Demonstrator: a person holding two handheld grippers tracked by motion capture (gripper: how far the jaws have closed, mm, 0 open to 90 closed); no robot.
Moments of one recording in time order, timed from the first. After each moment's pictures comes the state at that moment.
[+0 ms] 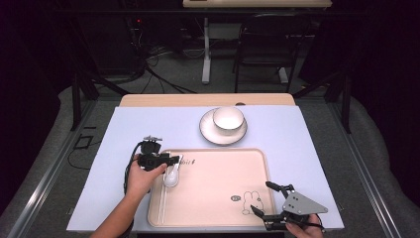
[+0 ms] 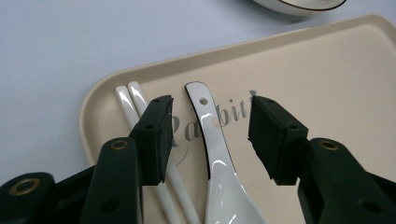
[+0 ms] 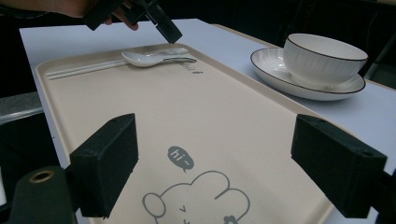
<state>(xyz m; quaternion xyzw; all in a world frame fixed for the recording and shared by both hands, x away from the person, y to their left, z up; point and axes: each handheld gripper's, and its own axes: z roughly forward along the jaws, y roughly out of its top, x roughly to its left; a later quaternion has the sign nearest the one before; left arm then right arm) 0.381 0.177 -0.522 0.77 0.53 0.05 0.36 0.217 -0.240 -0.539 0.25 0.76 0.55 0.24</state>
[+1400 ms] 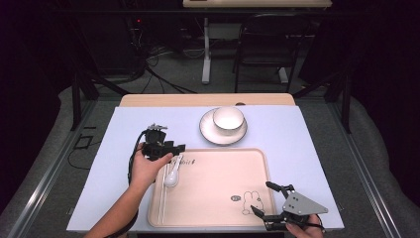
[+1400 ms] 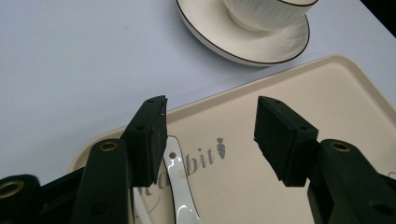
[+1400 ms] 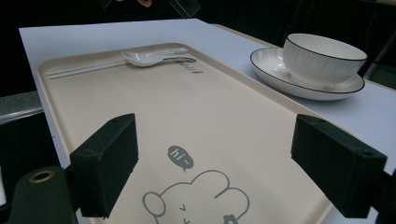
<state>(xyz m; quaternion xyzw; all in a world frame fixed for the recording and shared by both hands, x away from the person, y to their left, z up) 0.390 0.154 -0.482 0.76 0.51 0.07 0.39 0.216 -0.240 -0.539 0.25 0.76 0.55 0.24</state>
